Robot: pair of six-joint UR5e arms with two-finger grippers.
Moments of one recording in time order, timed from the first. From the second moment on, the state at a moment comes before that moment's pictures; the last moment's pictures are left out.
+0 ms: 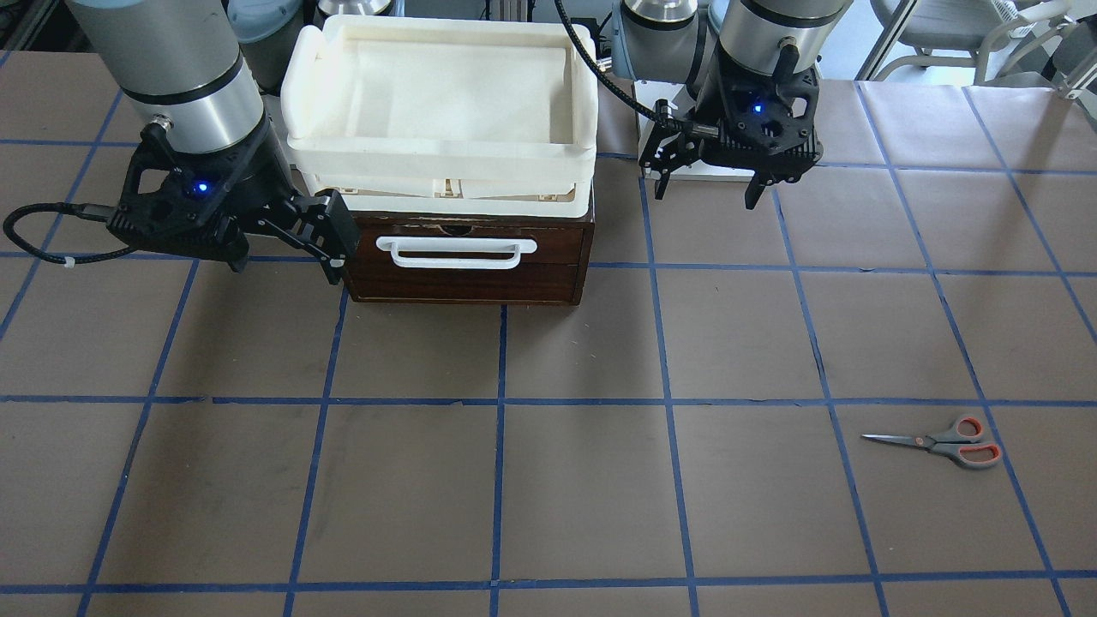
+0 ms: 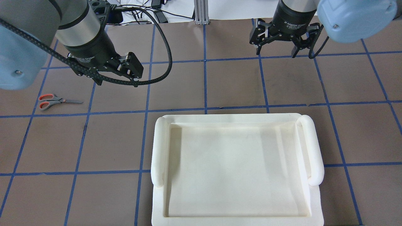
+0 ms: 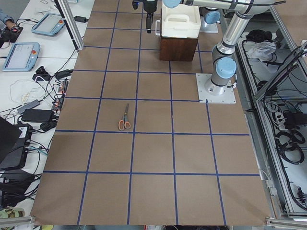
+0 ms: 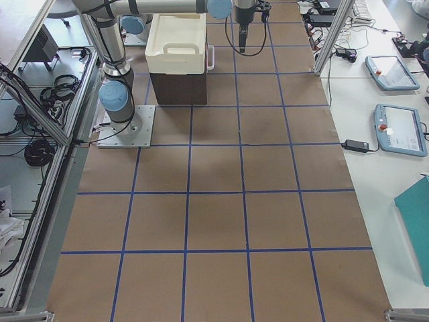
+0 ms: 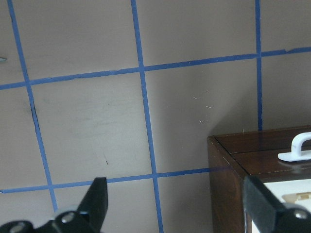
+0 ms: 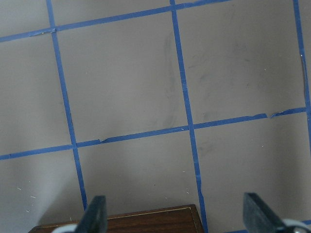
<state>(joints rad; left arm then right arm) -1.65 -1.53 -1.58 -1.59 1.57 0.02 1.64 -1.46 1.47 -1.66 -1.56 0.22</state>
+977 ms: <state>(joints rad) -1.40 -1.60 -1.58 -1.57 1.62 0.45 1.64 -1.46 1.48 -1.70 -1.58 0.23</state>
